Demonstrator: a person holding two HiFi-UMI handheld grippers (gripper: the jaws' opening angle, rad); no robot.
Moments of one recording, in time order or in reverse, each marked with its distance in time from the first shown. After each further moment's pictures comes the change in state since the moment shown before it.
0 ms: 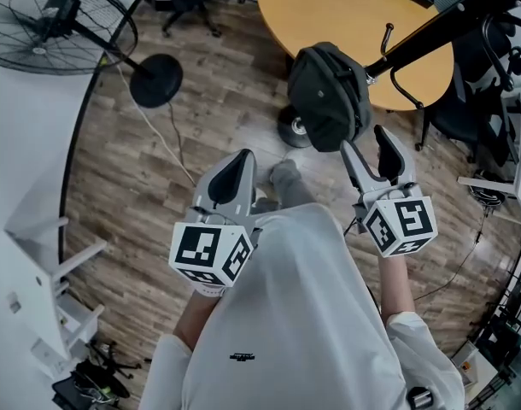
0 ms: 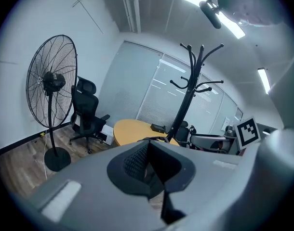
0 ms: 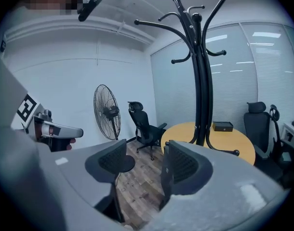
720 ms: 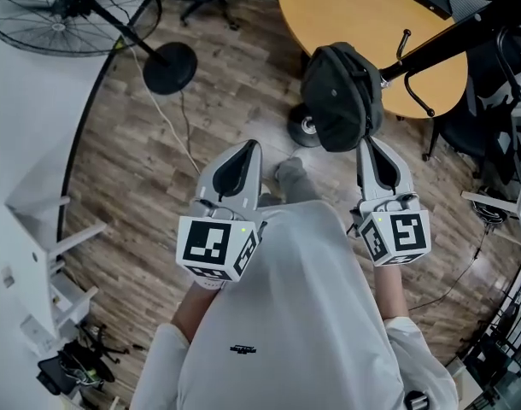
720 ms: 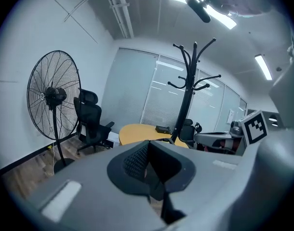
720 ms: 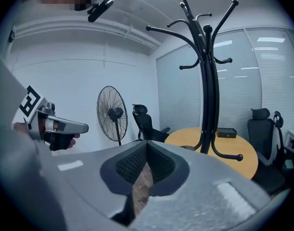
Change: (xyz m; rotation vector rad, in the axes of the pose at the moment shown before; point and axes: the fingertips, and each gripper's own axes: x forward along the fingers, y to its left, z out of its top) left arm -0.009 -0.006 0.010 0.114 -0.035 0.067; right arm -0.009 0.018 0.003 -0.055 -0.058 0.030
